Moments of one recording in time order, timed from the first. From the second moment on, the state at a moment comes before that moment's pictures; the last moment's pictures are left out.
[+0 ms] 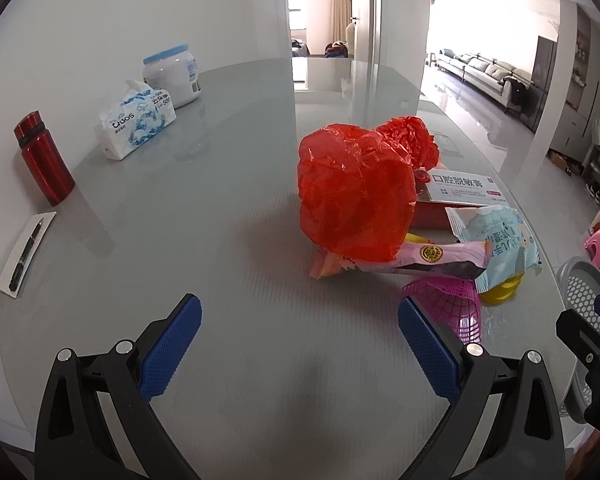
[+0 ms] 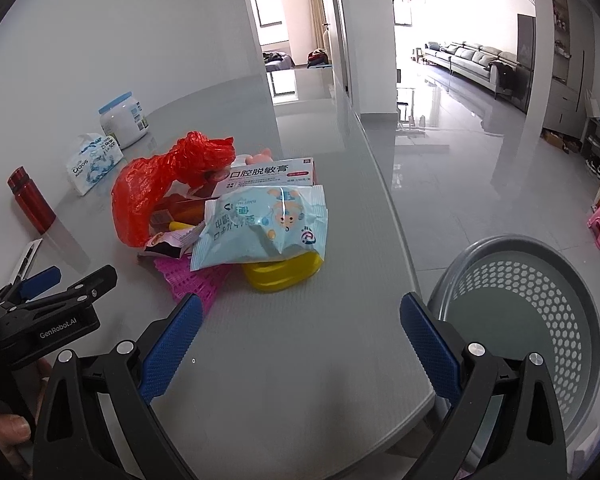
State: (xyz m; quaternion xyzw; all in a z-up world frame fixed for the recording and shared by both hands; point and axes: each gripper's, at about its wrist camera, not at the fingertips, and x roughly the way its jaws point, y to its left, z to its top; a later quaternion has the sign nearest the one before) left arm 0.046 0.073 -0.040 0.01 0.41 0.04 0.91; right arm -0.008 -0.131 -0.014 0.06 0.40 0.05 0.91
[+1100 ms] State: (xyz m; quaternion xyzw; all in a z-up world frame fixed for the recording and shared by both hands) left arm 0.142 0.049 -0.036 -0.01 0.39 -0.04 0.92; right arm 0.040 -0.125 -0.021 0.07 0.41 0.05 0.91
